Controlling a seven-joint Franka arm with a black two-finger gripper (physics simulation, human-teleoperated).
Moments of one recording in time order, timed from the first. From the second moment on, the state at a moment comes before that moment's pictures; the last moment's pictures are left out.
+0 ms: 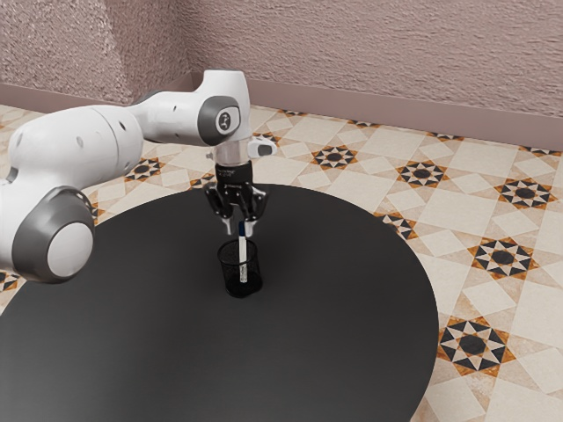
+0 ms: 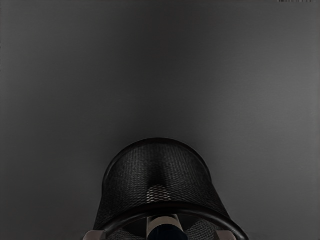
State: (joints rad) arm -0.07 0.72 0.09 -1.17 -0.14 1.65 -0.08
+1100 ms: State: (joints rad) arm 0.00 0.61 0.22 -1.22 -0.12 1.36 -0.10
